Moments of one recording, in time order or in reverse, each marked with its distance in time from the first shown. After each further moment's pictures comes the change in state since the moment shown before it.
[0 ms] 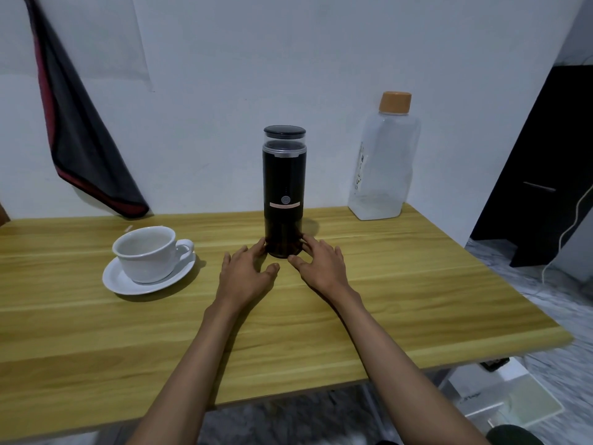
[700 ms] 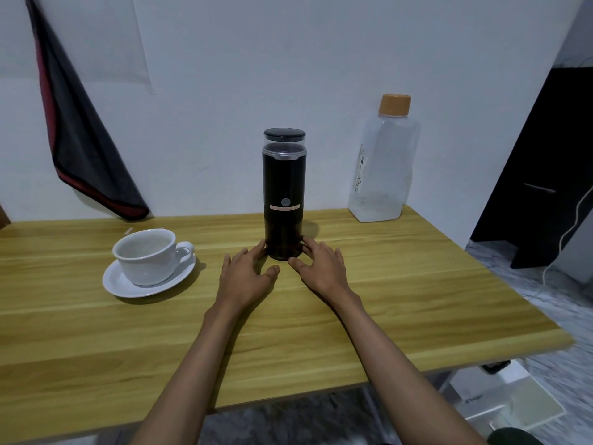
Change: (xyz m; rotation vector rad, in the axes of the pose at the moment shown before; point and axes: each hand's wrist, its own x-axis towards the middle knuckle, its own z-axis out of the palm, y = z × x) left_hand 0.000 0.000 -0.001 -0.002 0.005 -0.001; right_hand -0.002 -0.002 -0.002 -0.006 0.000 0.000
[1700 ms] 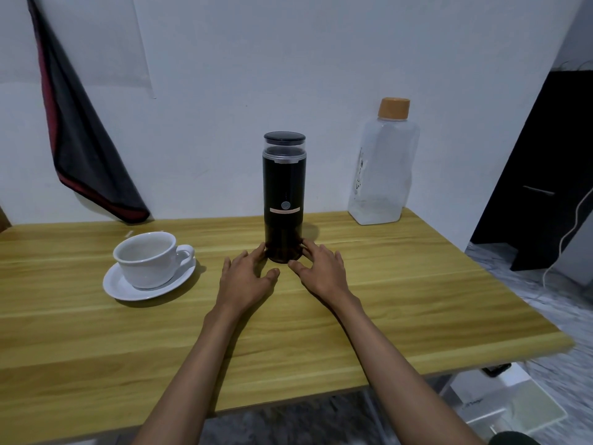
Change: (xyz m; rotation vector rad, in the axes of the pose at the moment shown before) left_hand 0.002 -0.003 0.003 0.008 0.003 0.006; right_hand 0.000 0.000 -0.001 0.001 -0.002 0.006
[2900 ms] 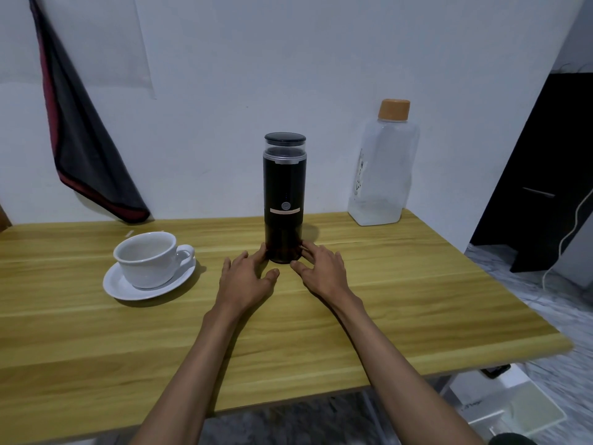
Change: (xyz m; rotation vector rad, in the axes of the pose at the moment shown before) left_hand 0.002 -0.002 0.001 0.080 -0.026 0.011; right_hand 0.003 0.001 -0.003 -0.024 -0.017 -0.022
